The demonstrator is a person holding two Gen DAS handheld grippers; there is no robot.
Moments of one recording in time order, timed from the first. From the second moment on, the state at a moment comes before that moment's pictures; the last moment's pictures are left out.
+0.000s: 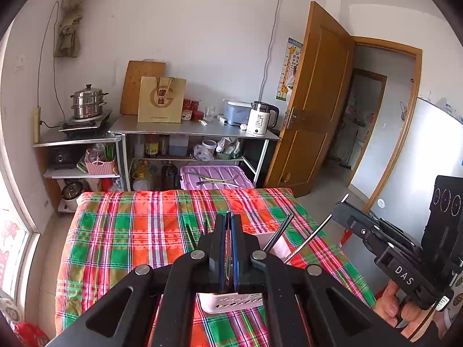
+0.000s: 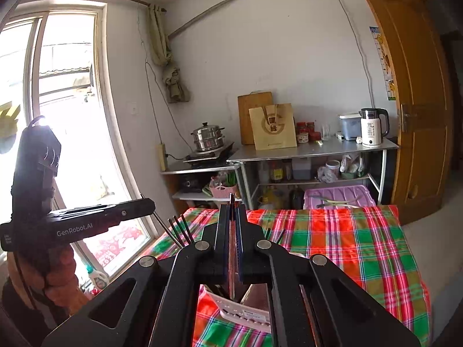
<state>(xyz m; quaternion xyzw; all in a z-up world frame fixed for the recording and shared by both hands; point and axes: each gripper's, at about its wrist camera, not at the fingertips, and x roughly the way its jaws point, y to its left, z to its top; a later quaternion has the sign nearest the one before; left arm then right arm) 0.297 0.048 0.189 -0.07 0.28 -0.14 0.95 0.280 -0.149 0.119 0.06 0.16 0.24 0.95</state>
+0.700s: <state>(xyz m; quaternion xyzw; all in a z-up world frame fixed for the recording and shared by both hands) 0.329 0.034 0.129 -0.06 0.33 -0.16 0.93 0.309 -0.137 0.071 0.05 0.22 0.24 0.95</state>
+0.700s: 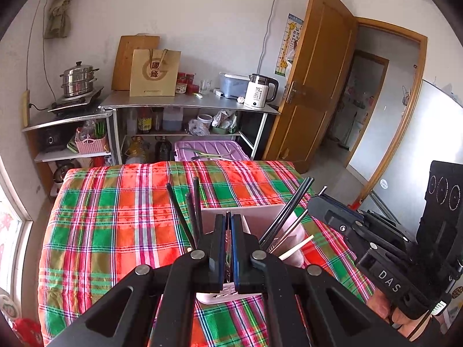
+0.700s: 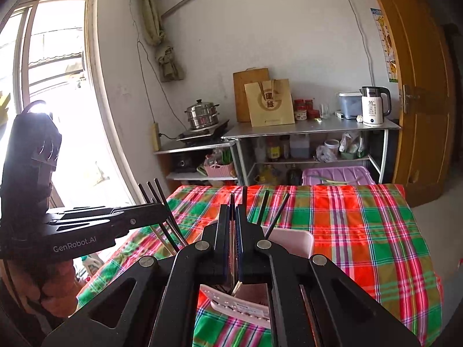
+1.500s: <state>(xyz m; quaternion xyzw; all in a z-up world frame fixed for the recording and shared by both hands) 0.324 0.032 0.103 -0.05 0.36 -0.15 0.92 0.310 -0.139 0.058 0.03 0.25 0.23 0.94</state>
